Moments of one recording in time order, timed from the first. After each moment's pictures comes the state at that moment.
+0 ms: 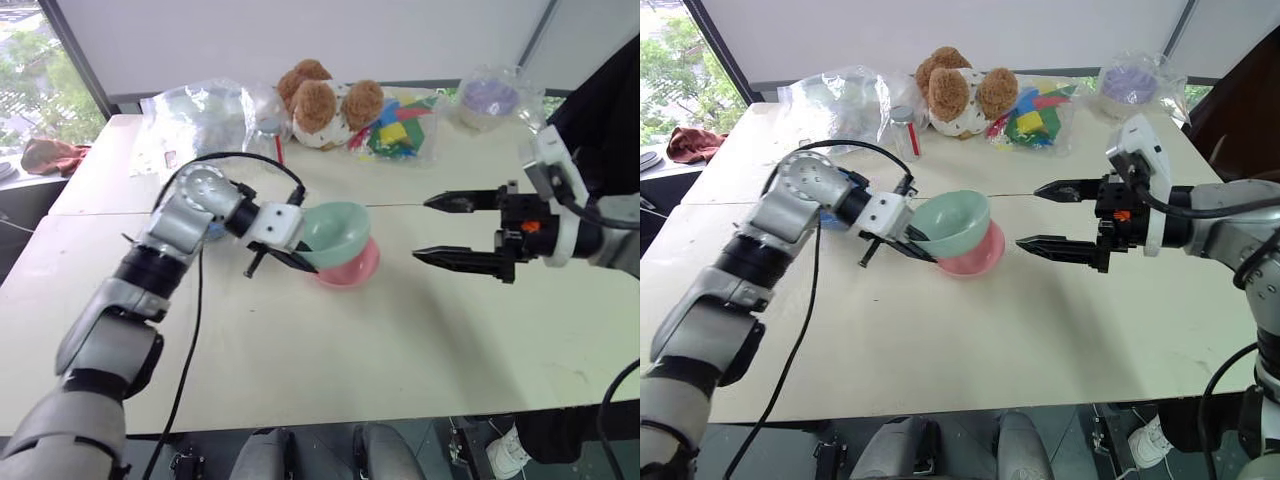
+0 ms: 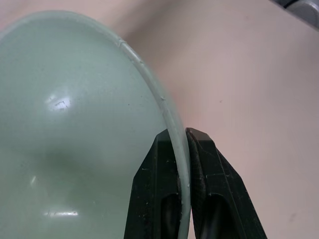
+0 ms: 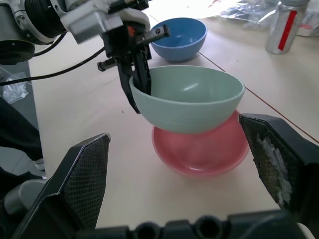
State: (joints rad) left arm -1.06 0.53 -0.42 0.52 -0.12 -0.25 -1.61; right arm -0.55 -1.01 -0.26 -0.44 0.81 0.98 1.01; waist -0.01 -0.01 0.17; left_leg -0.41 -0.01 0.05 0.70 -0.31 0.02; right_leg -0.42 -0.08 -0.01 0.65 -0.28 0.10
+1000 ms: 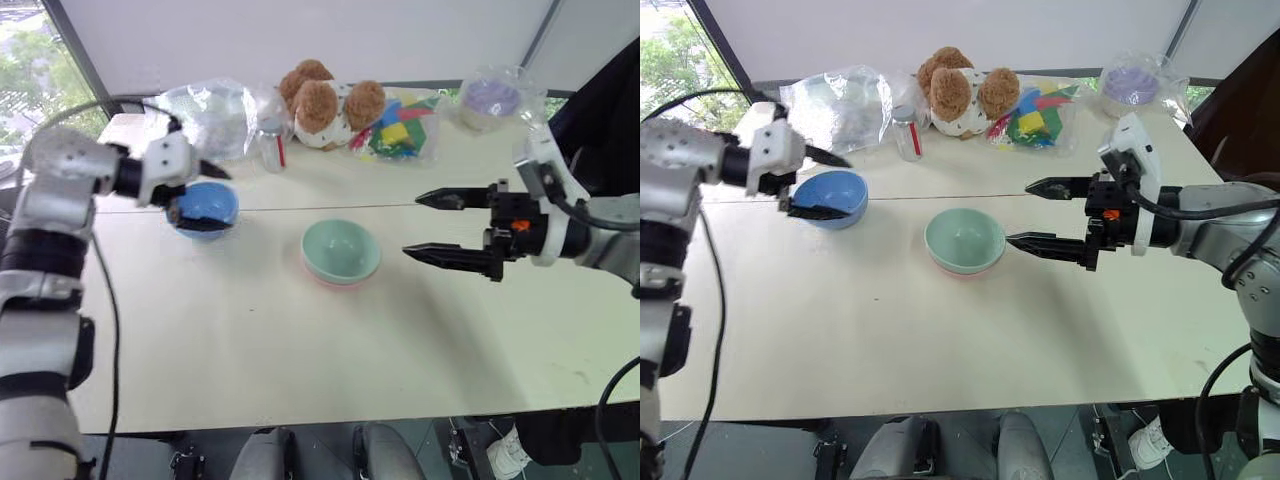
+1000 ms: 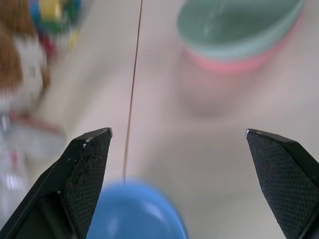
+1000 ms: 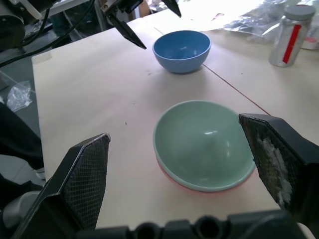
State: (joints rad) left arm -1.01 0.90 -0.14 0.70 -0.08 -0.13 -1.45; right arm -0.59 -1.00 -0.18 -0.40 0.86 0.90 0.96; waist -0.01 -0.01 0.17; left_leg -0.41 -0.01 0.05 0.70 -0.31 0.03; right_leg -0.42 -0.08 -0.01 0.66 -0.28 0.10
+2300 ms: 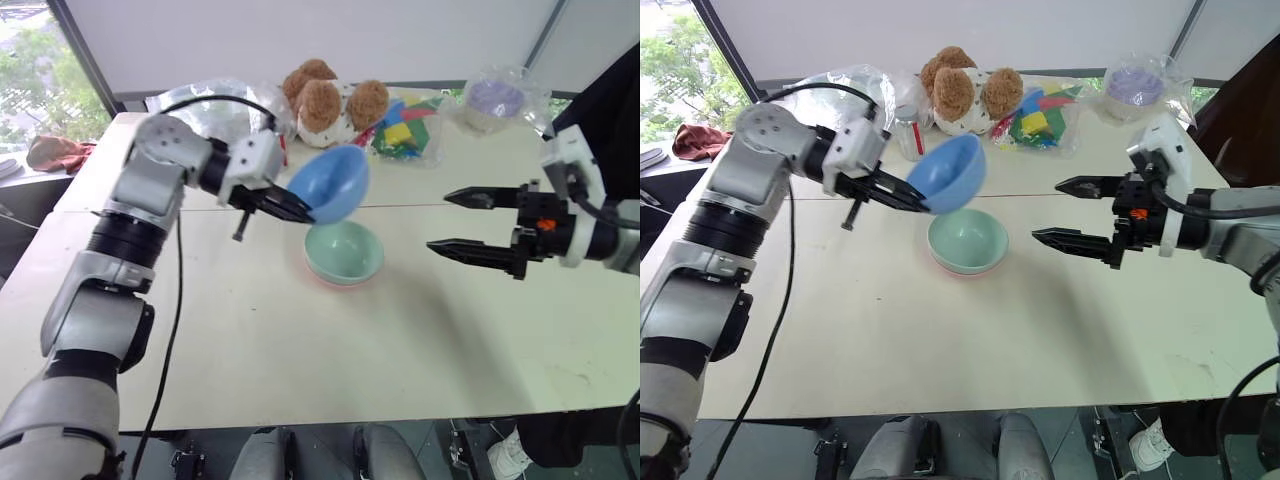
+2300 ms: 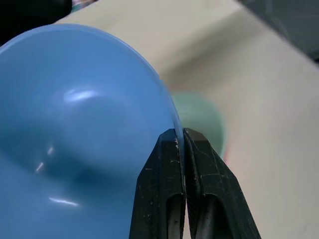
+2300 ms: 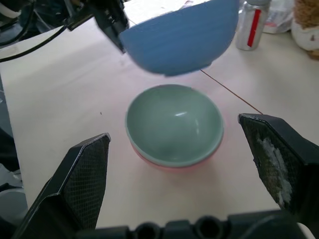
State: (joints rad) left arm -1.17 0.62 -0.39 0.49 -0.33 -0.01 -1.61; right arm -0.47 -1.08 -0.32 -0.42 0.84 0.93 0.94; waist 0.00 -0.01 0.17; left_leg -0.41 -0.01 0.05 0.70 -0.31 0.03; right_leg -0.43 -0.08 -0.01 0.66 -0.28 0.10
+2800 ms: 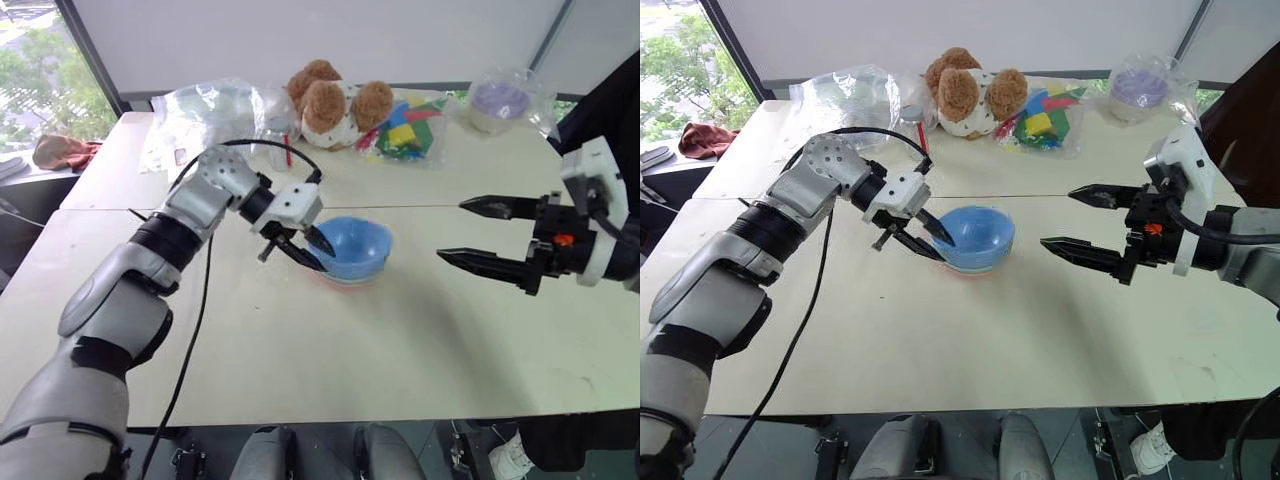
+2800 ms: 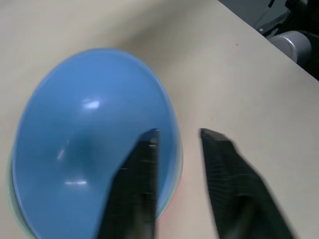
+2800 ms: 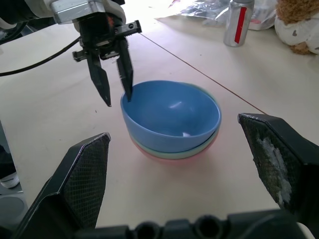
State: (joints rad) left arm -1.24 0.55 -0.66 0.70 -0.38 -0.16 -1.61; right arm -0.36 -1.08 -0.45 -0.54 0.93 1.00 0.83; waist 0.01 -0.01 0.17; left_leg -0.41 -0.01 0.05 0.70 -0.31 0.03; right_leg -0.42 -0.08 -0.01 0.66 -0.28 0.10
